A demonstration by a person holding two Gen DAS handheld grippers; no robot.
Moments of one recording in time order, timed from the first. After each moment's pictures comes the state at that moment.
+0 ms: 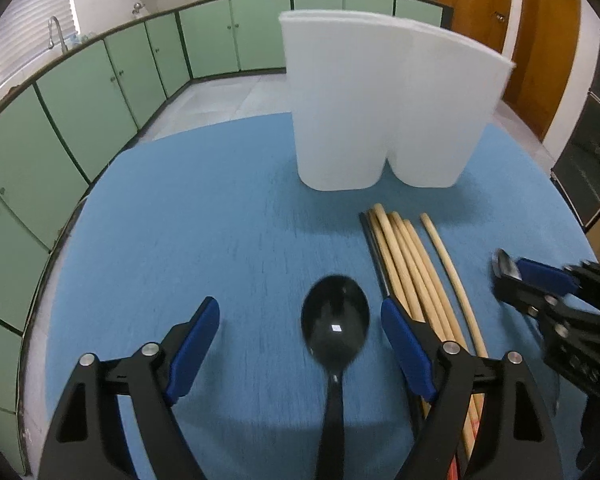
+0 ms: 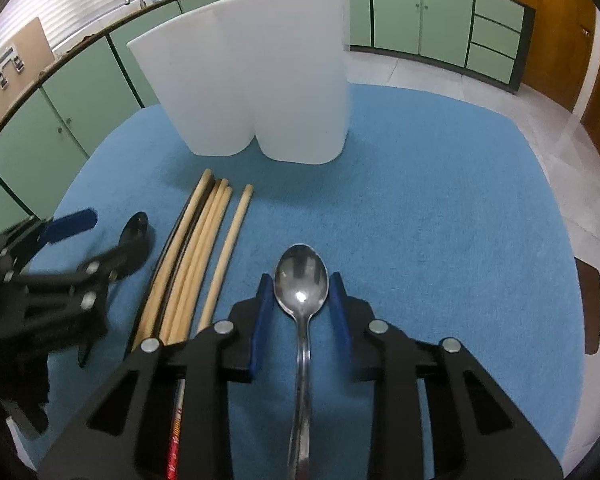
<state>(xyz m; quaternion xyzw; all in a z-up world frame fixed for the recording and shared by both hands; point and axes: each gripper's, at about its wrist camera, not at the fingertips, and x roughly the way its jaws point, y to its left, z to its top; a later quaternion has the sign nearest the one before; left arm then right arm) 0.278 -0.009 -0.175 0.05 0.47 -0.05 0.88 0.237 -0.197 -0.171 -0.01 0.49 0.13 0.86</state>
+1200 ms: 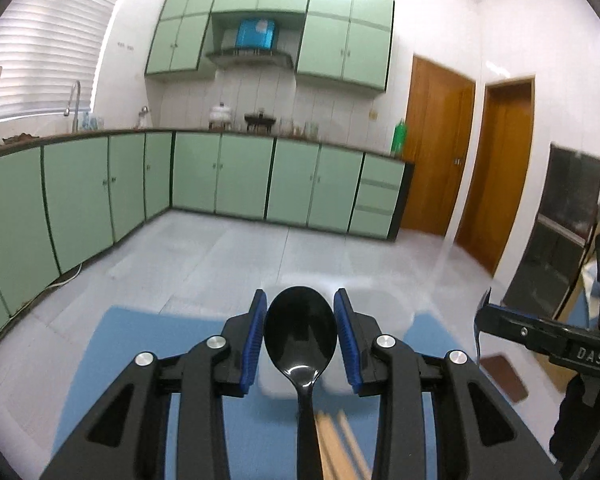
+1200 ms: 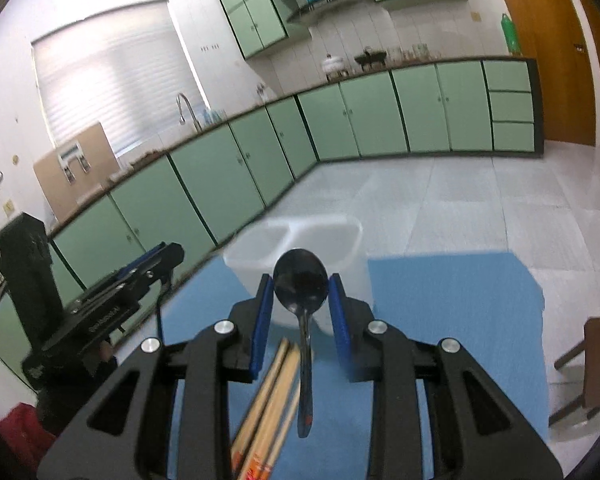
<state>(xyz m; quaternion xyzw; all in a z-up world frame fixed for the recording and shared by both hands) 0.255 -0.004 -0.048 -0.06 0.19 -0.11 0.97 0.246 -0.260 -0.034 0.11 0.28 0.23 0.93</state>
